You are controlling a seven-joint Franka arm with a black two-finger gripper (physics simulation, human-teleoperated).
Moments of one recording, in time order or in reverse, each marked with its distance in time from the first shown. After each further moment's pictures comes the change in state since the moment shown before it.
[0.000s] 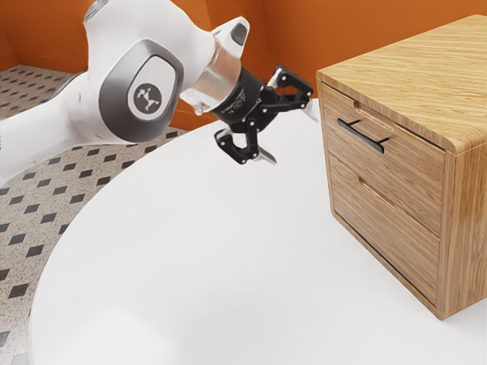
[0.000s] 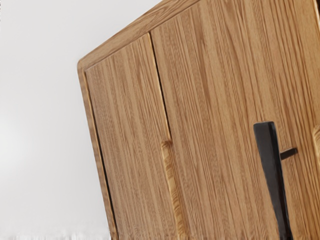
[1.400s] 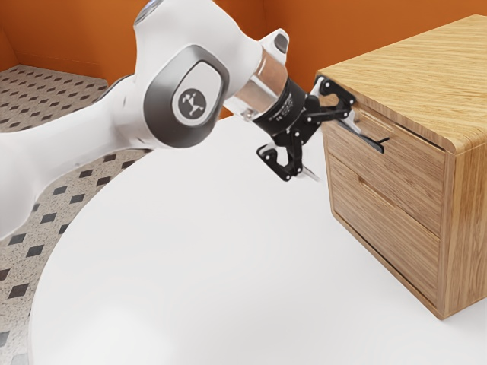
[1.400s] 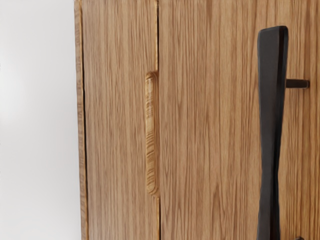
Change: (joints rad) arm 0.390 0.102 -0.470 0.088 -0.033 -0.027 -0.240
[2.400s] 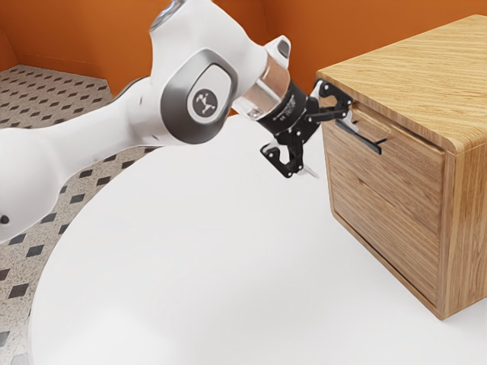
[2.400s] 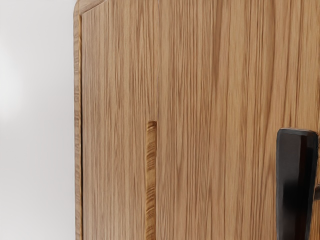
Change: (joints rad) arm 0.242 0.100 -0.222 0.075 0.040 0.002 -0.003
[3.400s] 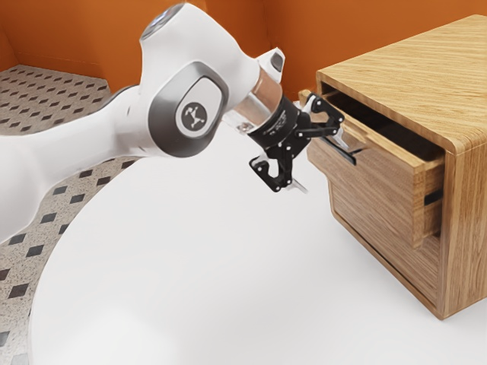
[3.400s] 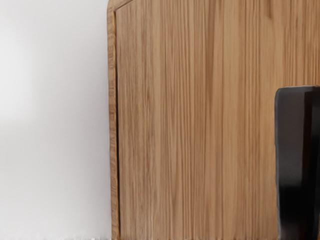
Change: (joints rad) arm -0.006 -0.084 0.011 -0.117 0.003 0.001 0.018
